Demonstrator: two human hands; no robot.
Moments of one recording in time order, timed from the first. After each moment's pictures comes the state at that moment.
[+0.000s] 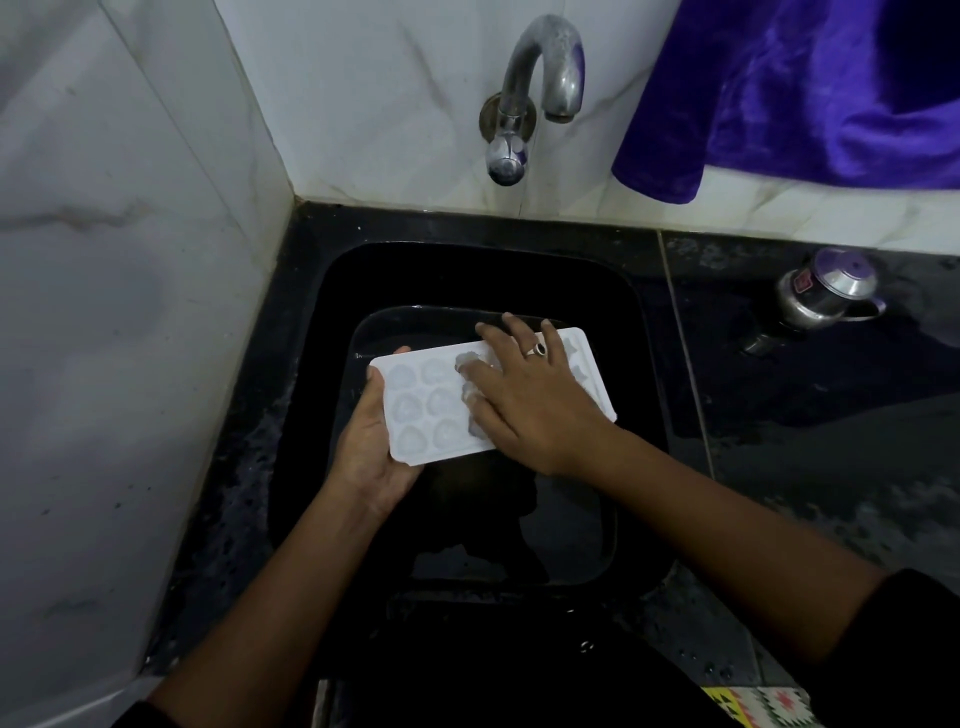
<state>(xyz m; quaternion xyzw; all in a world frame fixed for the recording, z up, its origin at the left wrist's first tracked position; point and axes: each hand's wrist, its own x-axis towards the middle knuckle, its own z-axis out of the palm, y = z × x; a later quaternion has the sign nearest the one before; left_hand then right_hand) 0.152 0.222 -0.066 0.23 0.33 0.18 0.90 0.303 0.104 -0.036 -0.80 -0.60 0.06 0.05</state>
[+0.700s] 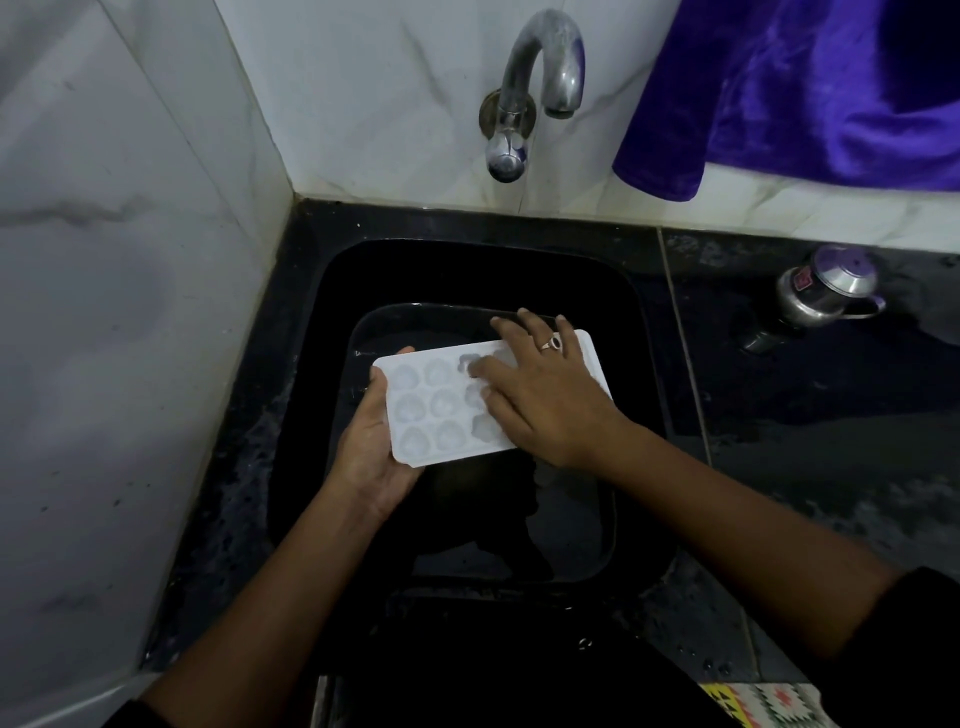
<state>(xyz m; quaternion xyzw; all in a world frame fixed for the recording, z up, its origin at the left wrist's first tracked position) 0.154 0.221 -0.068 0.23 0.33 0.17 0.90 0.314 0.098 -0.035 -0.80 -0.59 0.06 0.05</state>
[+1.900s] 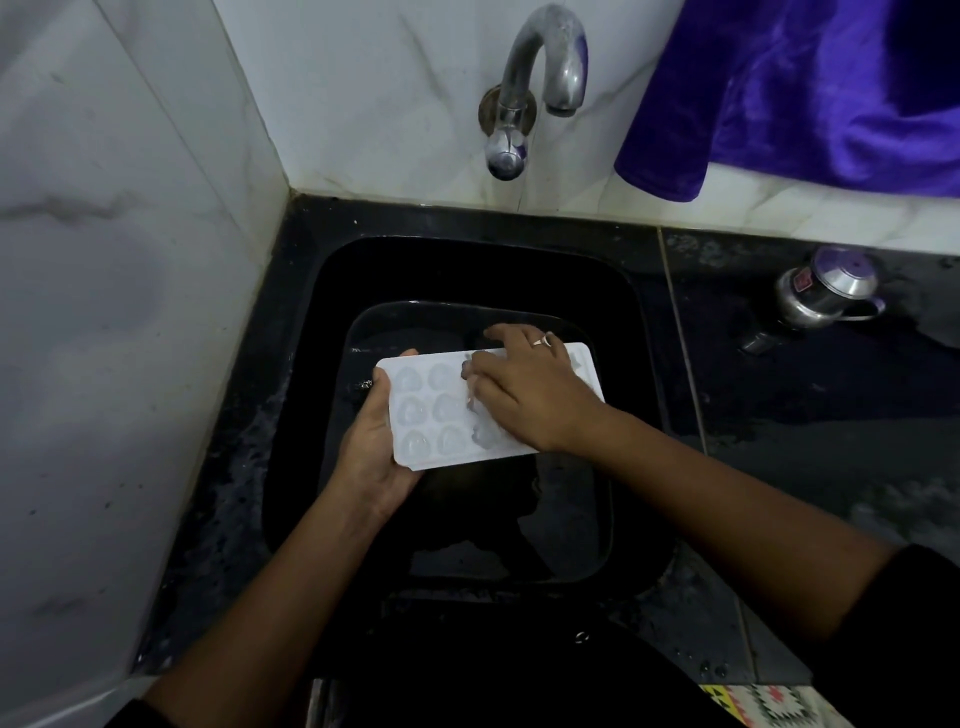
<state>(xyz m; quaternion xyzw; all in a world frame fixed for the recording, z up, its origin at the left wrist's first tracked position) 0.158 0.219 -0.072 0.22 0.34 0.18 0.90 0.313 0.115 -0.030 -0.82 -0.54 0.17 0.09</state>
